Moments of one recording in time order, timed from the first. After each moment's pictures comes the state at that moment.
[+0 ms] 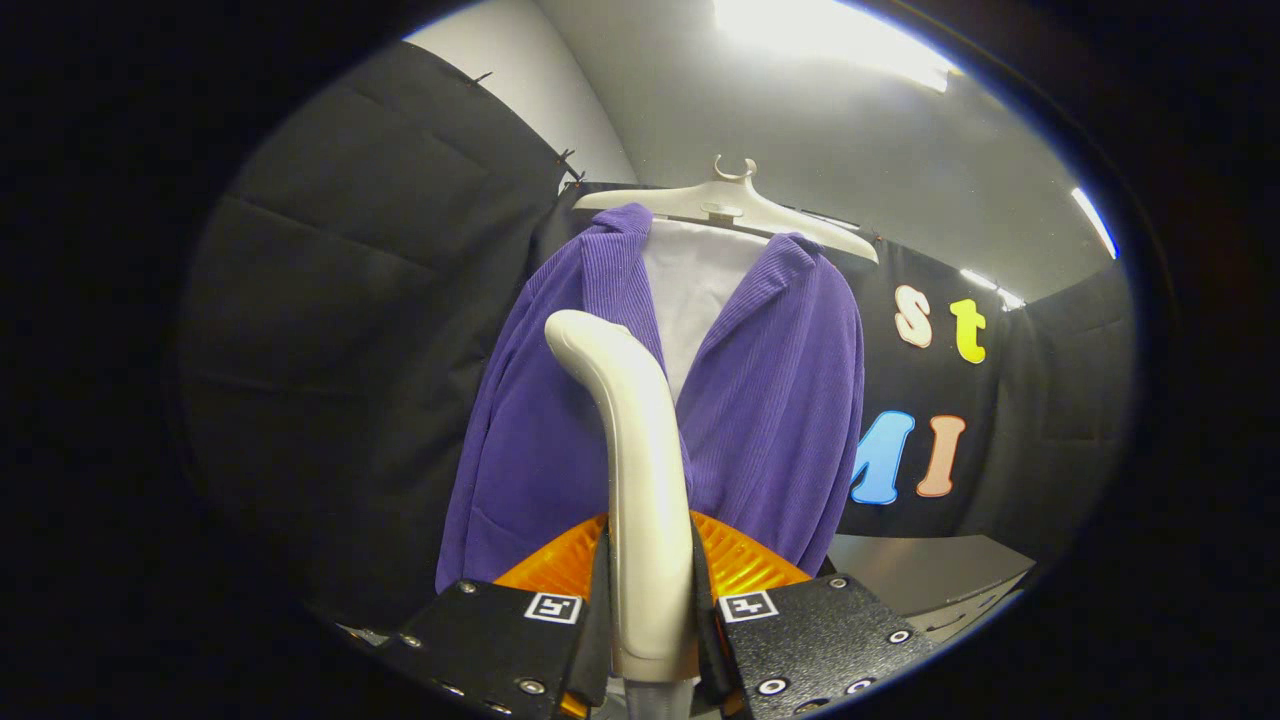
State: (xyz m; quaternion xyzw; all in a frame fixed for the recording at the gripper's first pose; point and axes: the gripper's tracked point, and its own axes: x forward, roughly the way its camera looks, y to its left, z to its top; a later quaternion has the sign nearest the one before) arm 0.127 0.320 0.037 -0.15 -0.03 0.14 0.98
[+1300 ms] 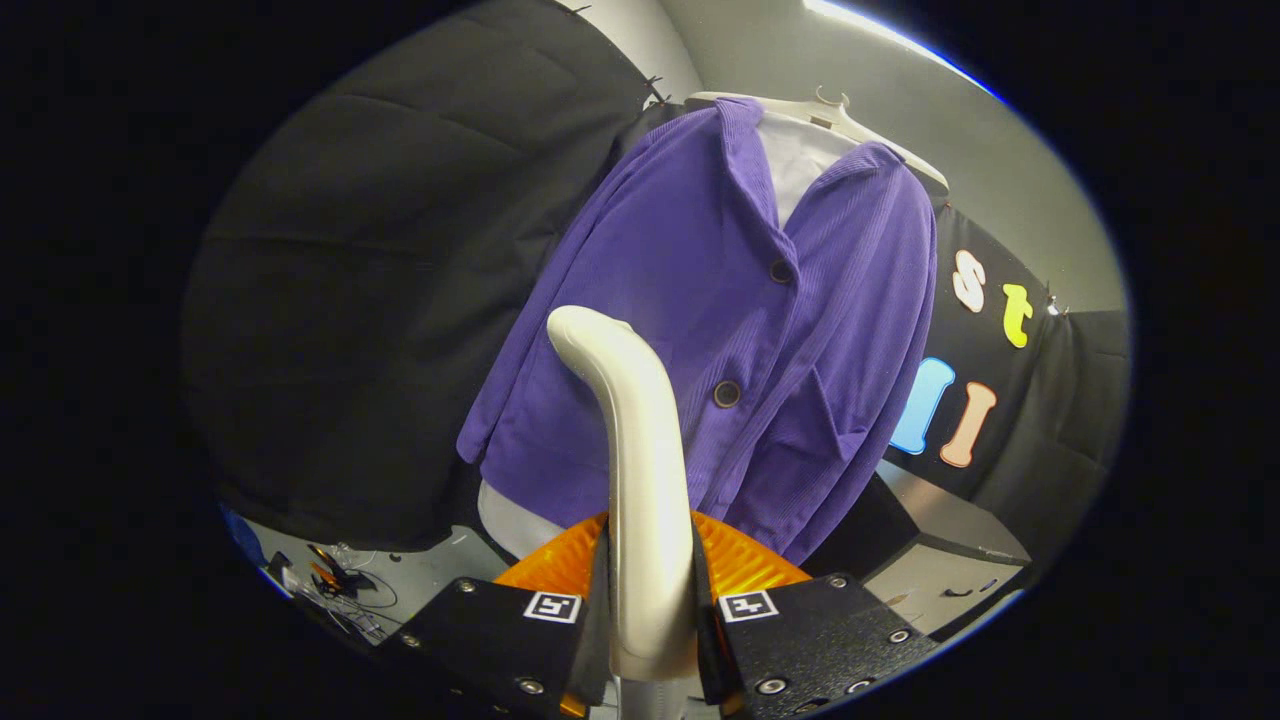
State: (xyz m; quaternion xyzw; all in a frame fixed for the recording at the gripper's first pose) arm 0.083 0.312 -0.139 -0.25 0.10 0.18 0.95
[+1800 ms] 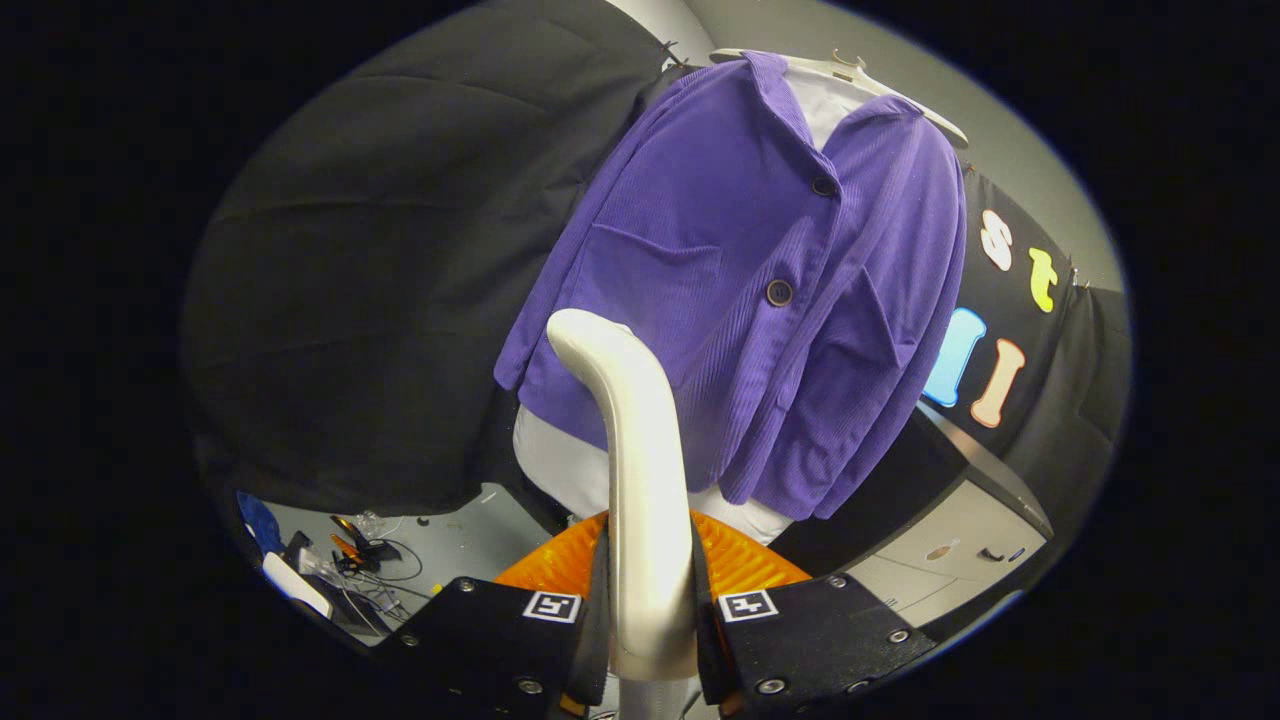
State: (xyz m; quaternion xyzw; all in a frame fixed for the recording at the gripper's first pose) arm 0.056 0.294 -0.203 -0.25 0.17 0.20 0.93
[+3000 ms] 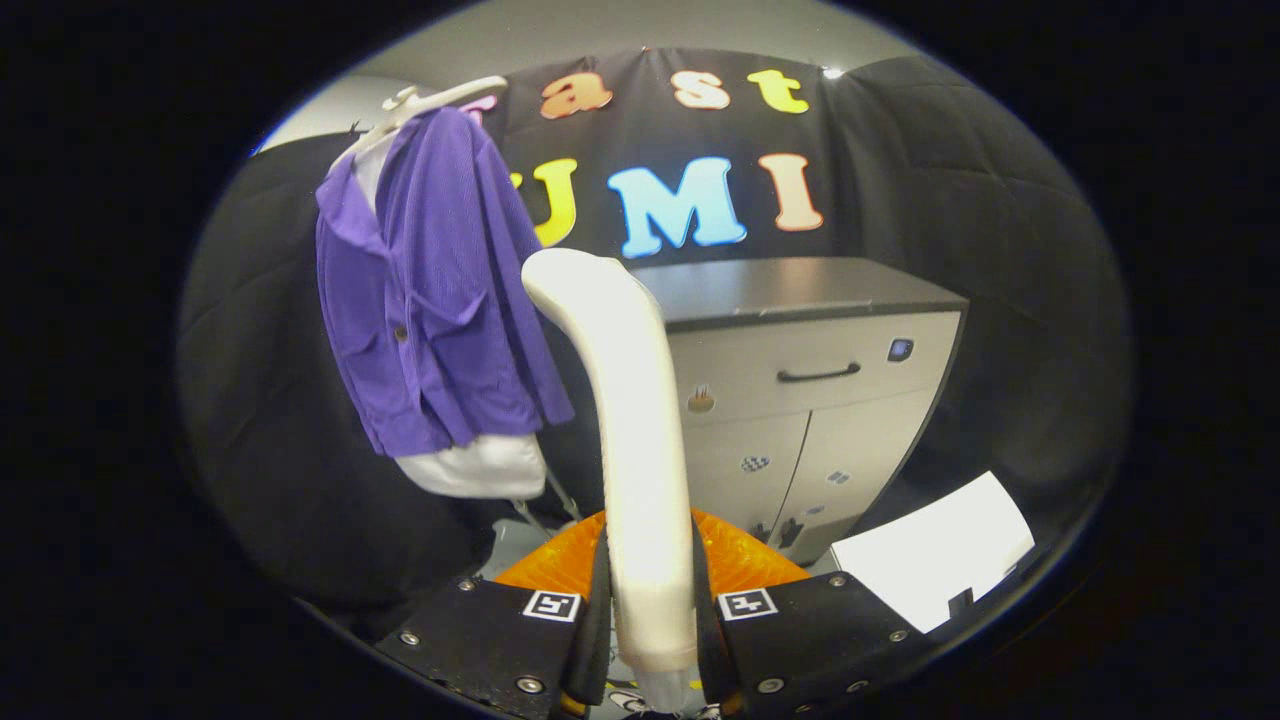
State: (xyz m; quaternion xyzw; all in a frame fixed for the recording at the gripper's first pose) arm 0.007 -0.032 -0.083 0.05 0.22 0.04 0.97
